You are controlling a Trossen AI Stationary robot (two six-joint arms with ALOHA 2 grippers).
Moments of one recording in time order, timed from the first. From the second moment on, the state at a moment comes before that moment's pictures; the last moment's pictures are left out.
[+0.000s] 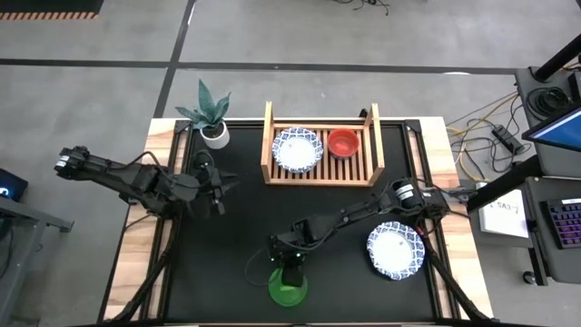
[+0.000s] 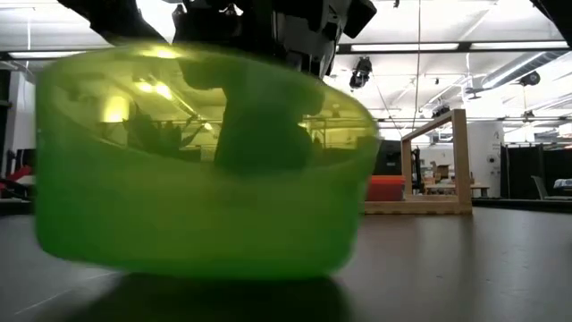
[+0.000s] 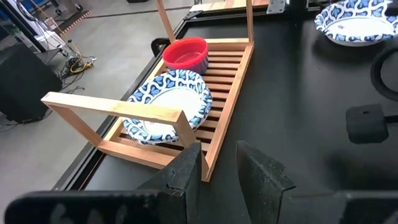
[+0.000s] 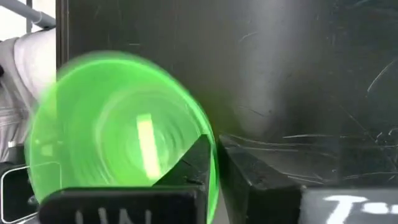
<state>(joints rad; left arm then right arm) -0.27 0.80 0.77 -0.54 -0.64 -0.14 0.27 2.24 1.75 -0.54 -0.32 0.42</state>
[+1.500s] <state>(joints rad) -0.27 0.80 0.77 -0.51 -0.64 -0.12 -0.70 1.91 1.75 -1.20 0.16 -0.13</state>
